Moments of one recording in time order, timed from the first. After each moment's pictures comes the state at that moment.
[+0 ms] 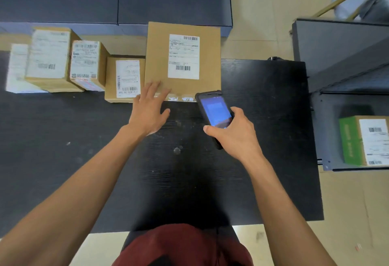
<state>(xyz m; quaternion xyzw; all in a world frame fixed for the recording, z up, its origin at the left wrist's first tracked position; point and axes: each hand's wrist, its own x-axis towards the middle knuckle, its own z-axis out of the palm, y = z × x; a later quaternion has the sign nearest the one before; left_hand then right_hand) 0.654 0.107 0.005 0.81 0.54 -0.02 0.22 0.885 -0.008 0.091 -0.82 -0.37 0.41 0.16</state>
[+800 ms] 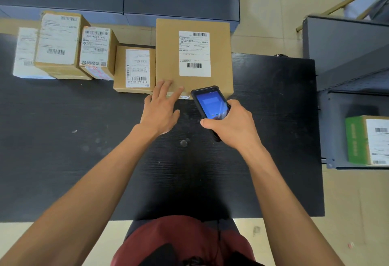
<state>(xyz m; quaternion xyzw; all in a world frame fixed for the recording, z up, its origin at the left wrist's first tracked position) 0.654 0.083 0.004 0.81 0.55 -0.05 0.22 0.849 0.008 0.109 -0.81 -0.41 0.40 0.11</state>
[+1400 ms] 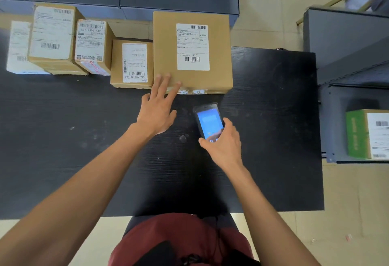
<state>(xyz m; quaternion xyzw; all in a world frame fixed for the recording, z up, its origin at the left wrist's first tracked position) 0.646 0.075 -0.008 0.83 0.52 -0.06 0.19 0.836 -0.054 0.021 -0.84 -0.39 0.37 0.10</state>
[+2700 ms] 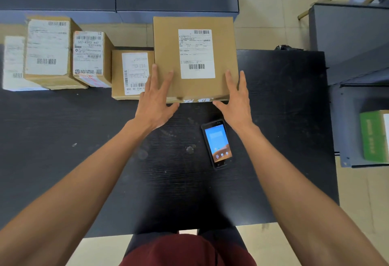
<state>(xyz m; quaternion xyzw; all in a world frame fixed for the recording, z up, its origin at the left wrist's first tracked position) 0.637 0.131 -0.016 0.78 0.55 0.01 0.29 0.881 0.068 -0.019 -0.79 -0.53 0.27 0.13</state>
